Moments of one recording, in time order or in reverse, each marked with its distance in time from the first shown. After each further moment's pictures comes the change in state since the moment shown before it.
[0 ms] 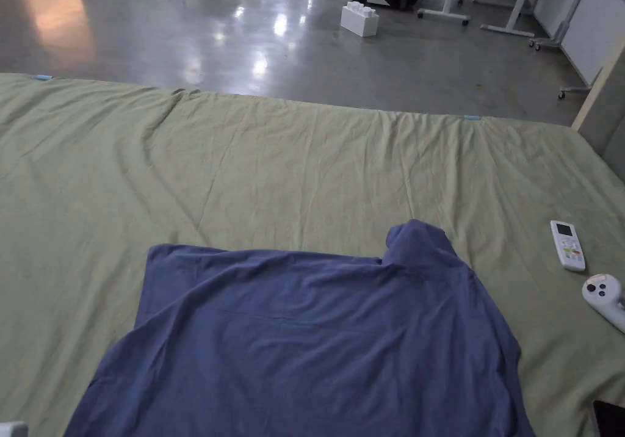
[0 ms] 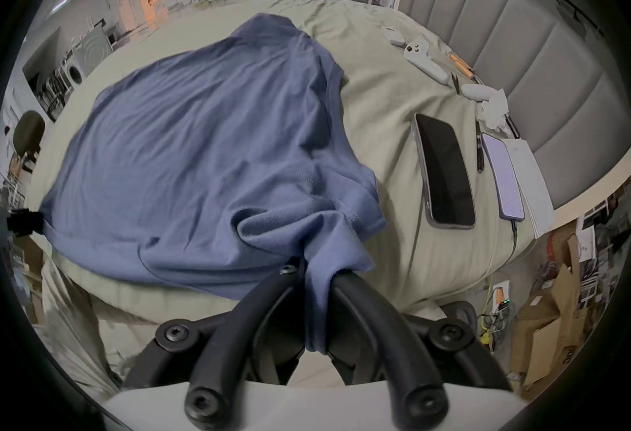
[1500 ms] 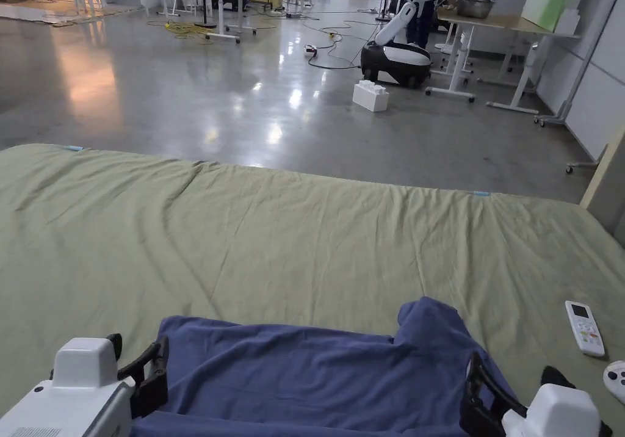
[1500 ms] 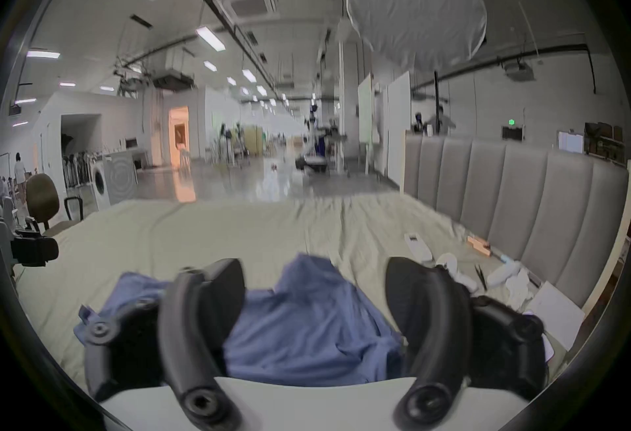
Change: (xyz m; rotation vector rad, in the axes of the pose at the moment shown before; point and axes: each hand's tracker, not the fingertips) left arm 0.086 0.094 0.027 0.755 -0.001 -0.081; right arm -0.096 0.114 0.048 0.933 -0.005 -0.022
